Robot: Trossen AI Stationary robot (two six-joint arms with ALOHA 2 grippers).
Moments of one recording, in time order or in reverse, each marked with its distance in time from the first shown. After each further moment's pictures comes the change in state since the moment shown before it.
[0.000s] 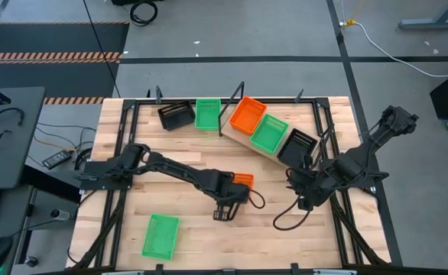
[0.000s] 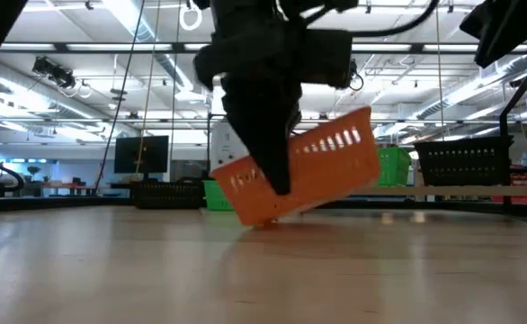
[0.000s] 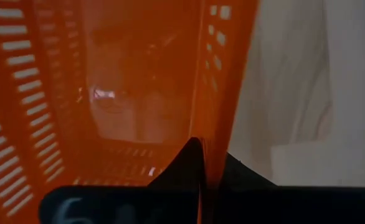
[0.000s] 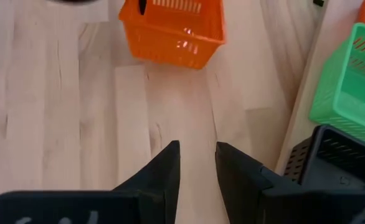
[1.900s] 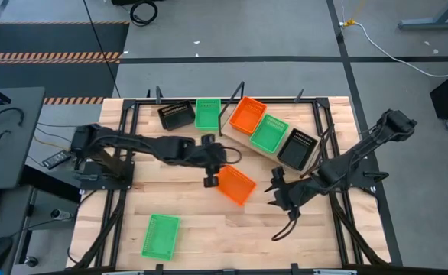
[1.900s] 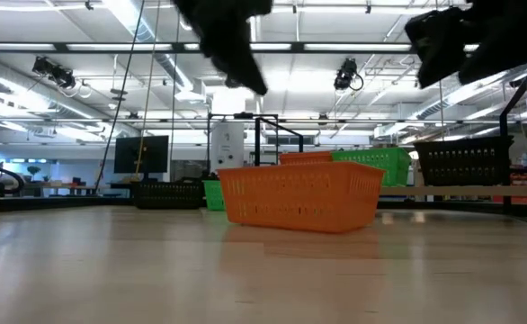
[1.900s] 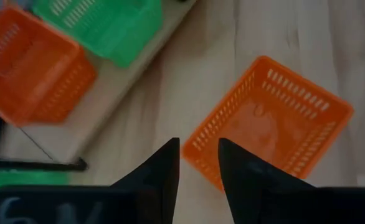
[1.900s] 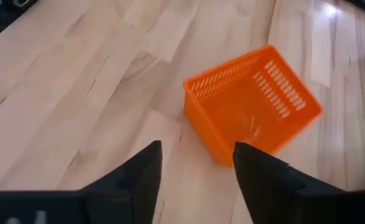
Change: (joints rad) left arm 0.150 -0.515 -0.374 0.260 -0.208 0.062; right arm -0.098 0.103 -0.222 0.653 -0.108 -0.698
